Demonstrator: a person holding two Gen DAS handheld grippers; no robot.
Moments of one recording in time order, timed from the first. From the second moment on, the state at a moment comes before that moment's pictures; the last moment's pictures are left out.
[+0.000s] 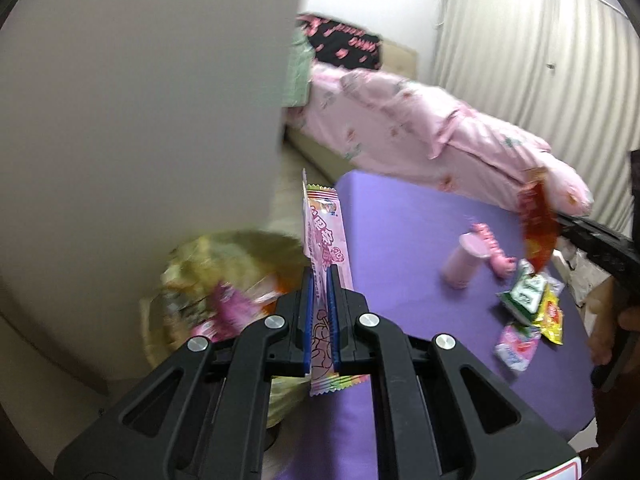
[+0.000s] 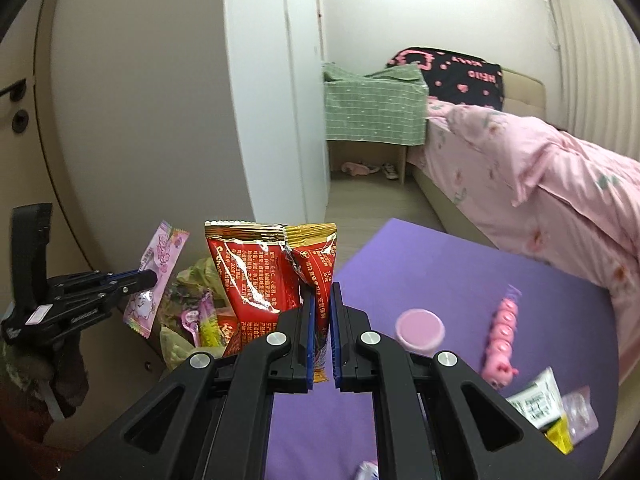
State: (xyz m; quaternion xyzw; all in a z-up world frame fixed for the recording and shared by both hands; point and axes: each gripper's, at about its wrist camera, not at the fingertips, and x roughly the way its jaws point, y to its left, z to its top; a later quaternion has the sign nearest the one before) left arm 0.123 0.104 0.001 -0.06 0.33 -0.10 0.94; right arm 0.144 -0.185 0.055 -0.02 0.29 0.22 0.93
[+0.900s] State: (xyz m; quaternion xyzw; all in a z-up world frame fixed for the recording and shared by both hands) left arm 0.164 0.156 -0.059 -0.15 0.39 -0.04 0.91; right arm 0.177 -0.137 0.022 -0.04 0.33 0.24 0.91
